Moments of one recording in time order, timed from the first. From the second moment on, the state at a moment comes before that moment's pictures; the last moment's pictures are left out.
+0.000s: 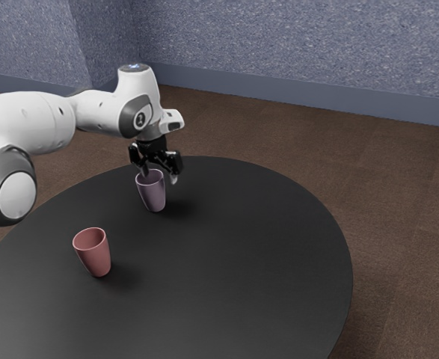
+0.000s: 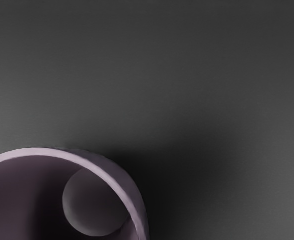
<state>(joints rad) 0.11 0.68 0.00 -1.33 0.04 2.08 0.02</state>
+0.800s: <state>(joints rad) 0.11 0.72 -0.01 -1.30 0.04 2.09 0.03</state>
